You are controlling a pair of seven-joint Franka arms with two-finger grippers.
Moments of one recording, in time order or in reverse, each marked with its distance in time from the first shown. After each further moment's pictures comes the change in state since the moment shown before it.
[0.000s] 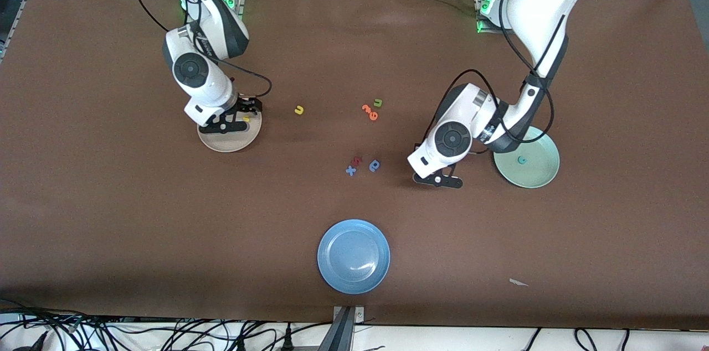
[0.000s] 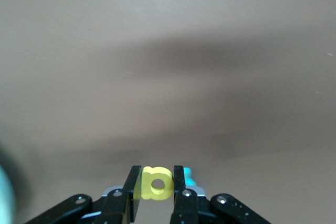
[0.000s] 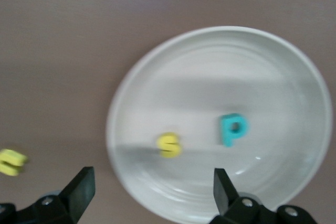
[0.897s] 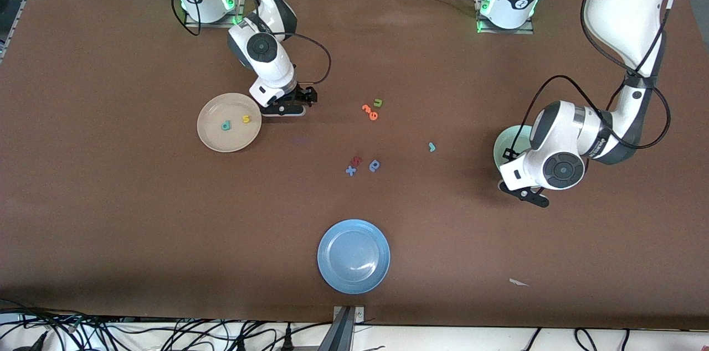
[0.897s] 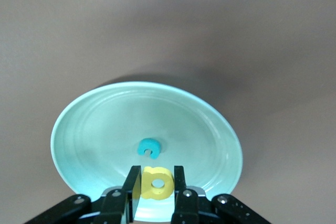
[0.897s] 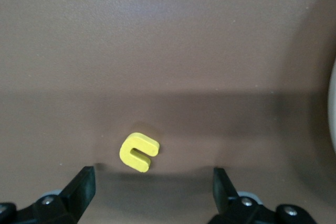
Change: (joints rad) left arm 0.298 -0.062 0.006 -0.072 0.150 -0.130 0.471; right arm 0.236 0.157 -0.007 -0.034 0.007 0.293 0.276
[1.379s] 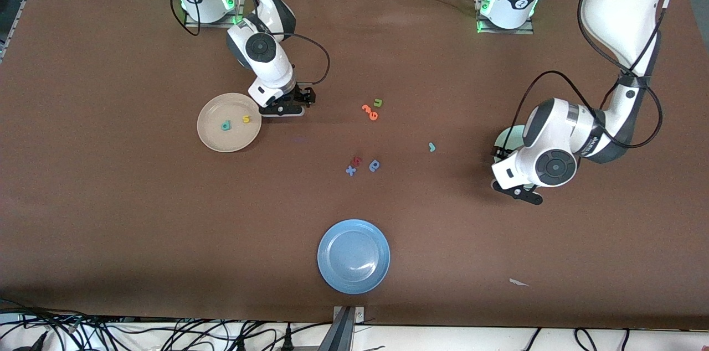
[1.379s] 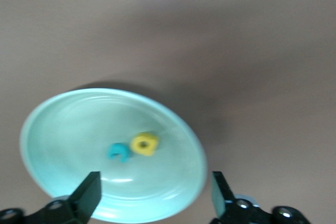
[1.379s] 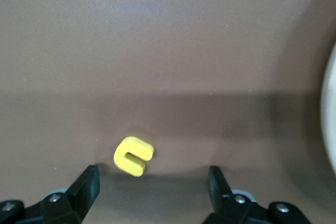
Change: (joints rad) left arm -0.009 -0.004 -0.080 0.006 -0.032 0.006 -0.207; right arm 0.000 -0.001 -0.013 -0.001 -0.012 0.006 -0.001
